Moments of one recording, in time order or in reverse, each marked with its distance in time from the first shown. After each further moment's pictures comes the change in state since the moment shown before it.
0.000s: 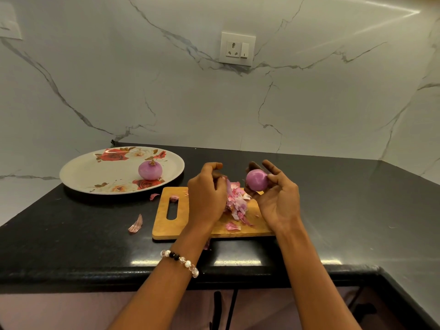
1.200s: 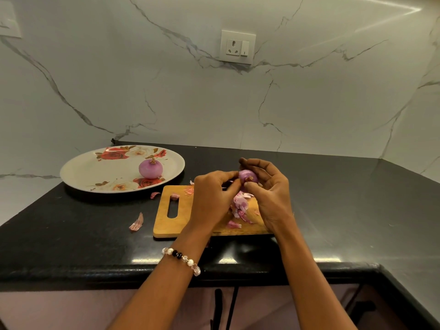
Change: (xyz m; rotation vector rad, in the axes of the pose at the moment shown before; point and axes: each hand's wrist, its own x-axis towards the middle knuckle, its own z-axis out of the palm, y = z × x) left_hand -0.005 0.004 -0.002 -0.071 -0.114 0.177; right_hand -0.003 0.009 -0.002 -0.593 -0.230 -0.321
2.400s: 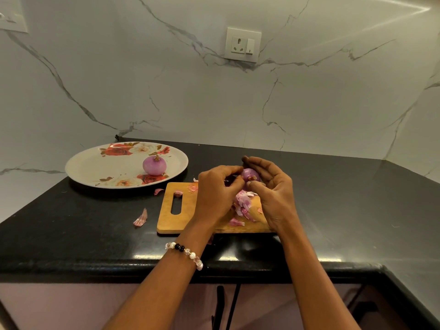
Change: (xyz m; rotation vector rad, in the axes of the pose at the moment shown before) left_hand 0.003 0.000 0.000 -0.037 0.007 -0.043; right_hand -0.002 -0.001 0.001 0.048 -0.032 0.008
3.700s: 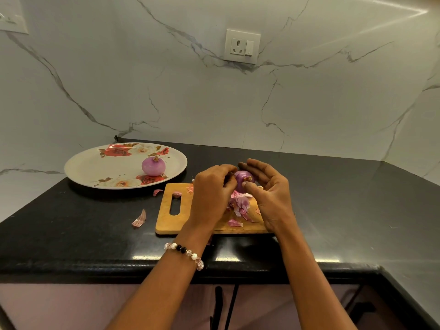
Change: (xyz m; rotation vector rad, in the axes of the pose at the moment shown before) left_hand 0.001 -0.003 -0.003 0.202 0.038 0.141; right_hand -0.001 0.000 0.002 -0.053 0.001 0.029
